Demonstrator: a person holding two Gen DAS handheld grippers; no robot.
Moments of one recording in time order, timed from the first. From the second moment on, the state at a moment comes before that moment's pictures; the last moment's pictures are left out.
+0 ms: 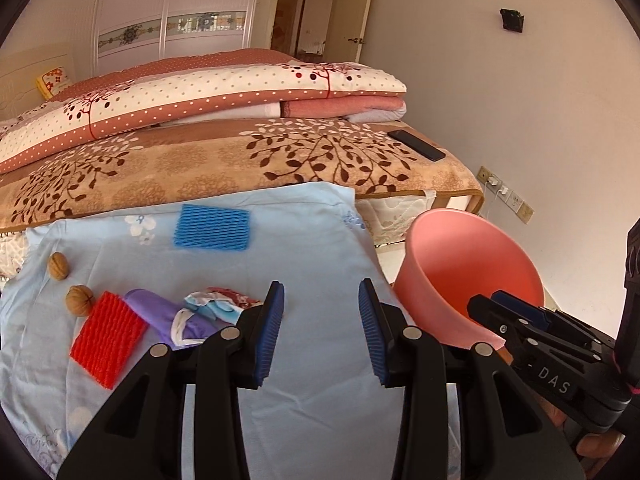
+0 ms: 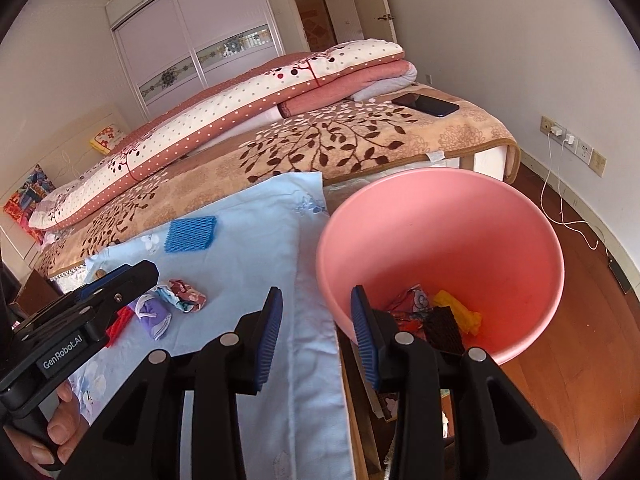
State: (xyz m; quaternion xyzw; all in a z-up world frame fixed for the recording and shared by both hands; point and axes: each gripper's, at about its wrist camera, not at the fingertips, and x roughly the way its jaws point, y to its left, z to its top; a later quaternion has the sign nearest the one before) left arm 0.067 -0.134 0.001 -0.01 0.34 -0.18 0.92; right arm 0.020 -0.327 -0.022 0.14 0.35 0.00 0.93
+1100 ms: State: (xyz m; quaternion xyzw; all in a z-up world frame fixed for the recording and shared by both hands) left arm 0.126 -0.043 -0.062 -0.11 0.44 -0.04 0.89; right arm 0.082 -0.234 -0.050 0.07 0.39 0.13 0.91
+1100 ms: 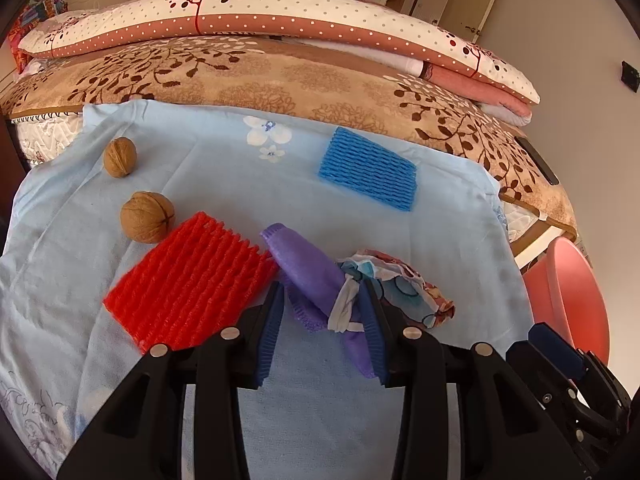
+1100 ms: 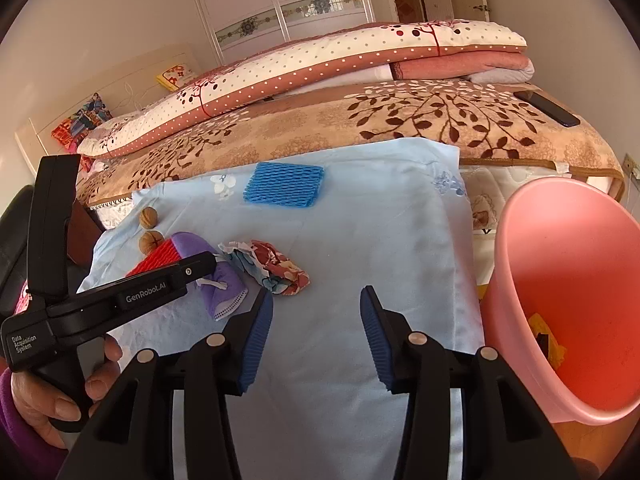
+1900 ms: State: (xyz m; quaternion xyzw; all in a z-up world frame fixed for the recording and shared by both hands) left arm 0.105 -0.028 -0.045 -0.09 0.40 -0.09 0.91; right arm 0.144 -0.171 -0.080 -0.01 0.43 0.17 0.89
